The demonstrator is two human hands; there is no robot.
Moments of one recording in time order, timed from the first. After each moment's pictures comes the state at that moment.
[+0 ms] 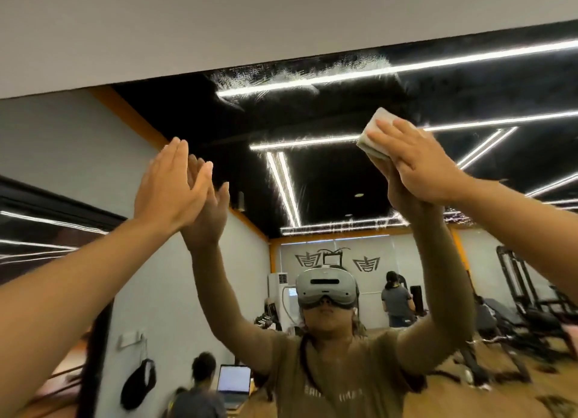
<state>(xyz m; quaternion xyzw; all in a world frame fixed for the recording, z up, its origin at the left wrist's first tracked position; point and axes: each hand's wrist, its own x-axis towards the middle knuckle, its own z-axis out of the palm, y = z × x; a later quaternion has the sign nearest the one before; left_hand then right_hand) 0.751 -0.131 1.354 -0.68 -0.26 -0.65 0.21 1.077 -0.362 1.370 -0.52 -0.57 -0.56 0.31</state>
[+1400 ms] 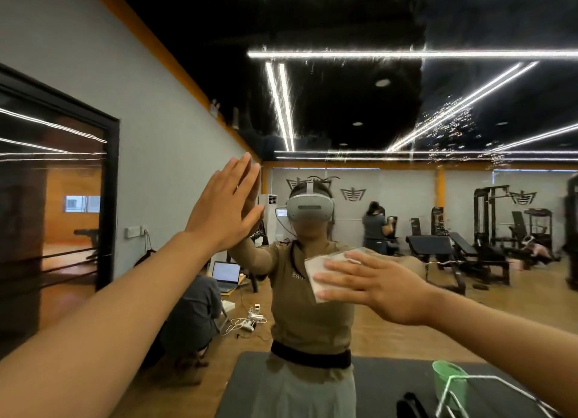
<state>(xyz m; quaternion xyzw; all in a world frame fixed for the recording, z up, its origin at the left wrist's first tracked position) 0.786 -0.188 1.150 -0.82 -0.26 -0.46 0.23 1.060 -0.365 1.066 -0.41 -0.72 -0.54 -0.13</state>
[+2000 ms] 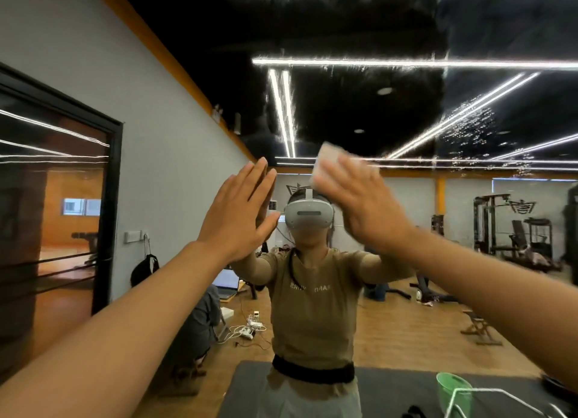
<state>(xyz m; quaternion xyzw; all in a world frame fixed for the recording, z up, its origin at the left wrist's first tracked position) 0.785 -0.175 1.146 -0.82 -0.23 -0.48 0.23 1.006 -0.317 1.168 -0.48 -0.63 -0.59 0.17</state>
